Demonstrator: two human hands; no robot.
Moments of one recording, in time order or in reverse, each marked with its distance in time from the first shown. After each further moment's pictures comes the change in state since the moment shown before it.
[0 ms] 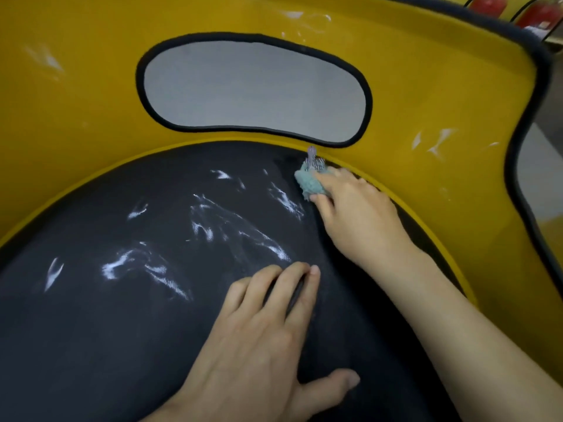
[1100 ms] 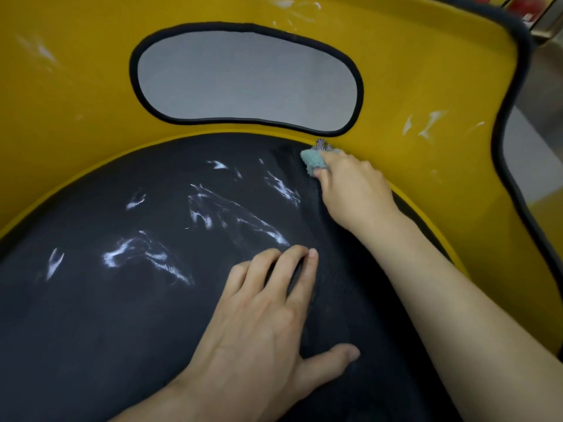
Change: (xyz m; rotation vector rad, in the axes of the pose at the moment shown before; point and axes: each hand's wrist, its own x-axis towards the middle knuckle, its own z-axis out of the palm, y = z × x) left_hand -0.001 0.003 -0.008 -0.043 -0.060 -0.014; right_hand 0.015 0.002 0.000 -0.001 -0.002 0.147
